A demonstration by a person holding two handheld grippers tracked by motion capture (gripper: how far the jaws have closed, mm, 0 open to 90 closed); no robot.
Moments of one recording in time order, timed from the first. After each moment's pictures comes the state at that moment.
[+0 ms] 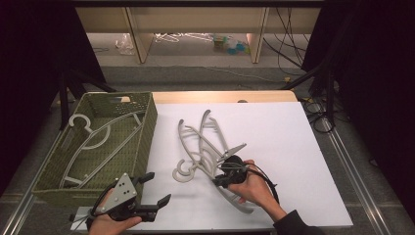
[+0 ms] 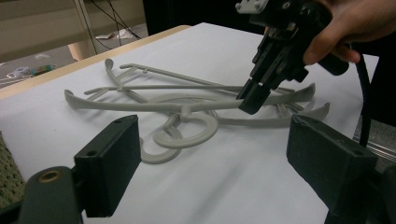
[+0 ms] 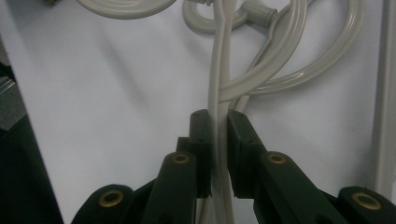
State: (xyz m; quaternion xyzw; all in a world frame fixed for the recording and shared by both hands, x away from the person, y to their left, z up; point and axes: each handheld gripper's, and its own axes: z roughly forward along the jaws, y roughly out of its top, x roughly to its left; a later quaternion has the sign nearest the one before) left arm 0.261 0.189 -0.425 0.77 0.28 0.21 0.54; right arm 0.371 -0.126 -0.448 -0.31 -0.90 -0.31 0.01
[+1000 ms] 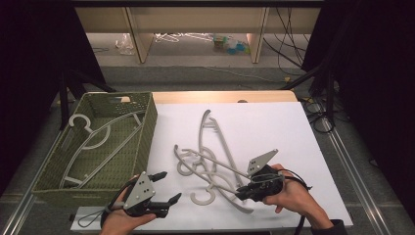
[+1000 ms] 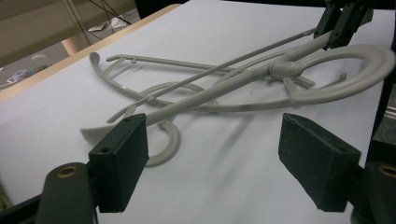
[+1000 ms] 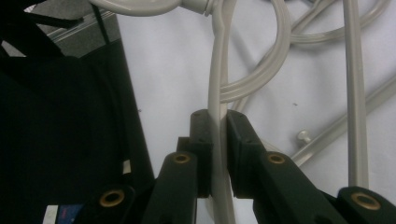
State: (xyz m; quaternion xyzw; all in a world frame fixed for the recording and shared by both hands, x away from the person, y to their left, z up) left arm 0.274 0.158 -0.435 0.80 0.25 0.22 0.49; right arm 0.334 -0.194 -0.412 -0.19 -0.93 -0.32 0.04
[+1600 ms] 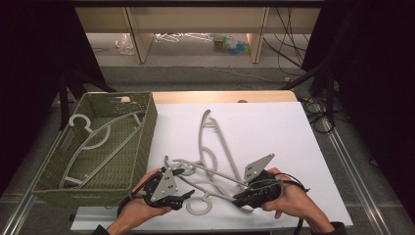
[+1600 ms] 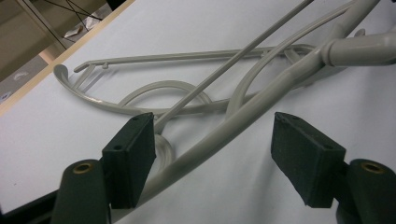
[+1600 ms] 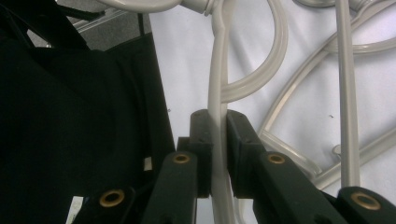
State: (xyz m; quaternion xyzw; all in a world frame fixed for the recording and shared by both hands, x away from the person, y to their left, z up) left arm 0.304 0.125 -0.450 0.86 0.16 0.22 0.44; right arm 0.321 -0.185 -0.408 -0.15 -0.93 -0.32 0.07
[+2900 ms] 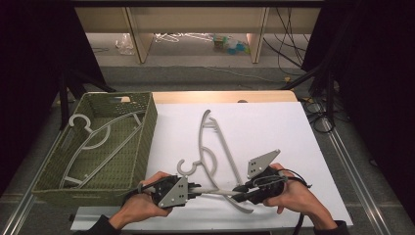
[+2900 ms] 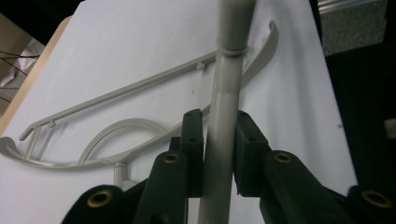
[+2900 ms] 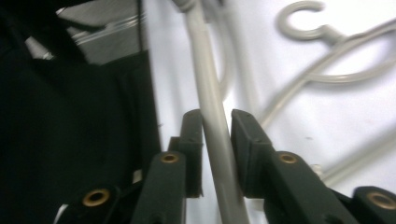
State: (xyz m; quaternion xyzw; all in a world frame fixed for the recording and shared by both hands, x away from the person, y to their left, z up) left arm 0.302 0.103 -0.425 0.90 -0.01 0.18 0.41; right arm 0.328 -0.191 -0.400 -0.13 -0.92 -0.36 0.05
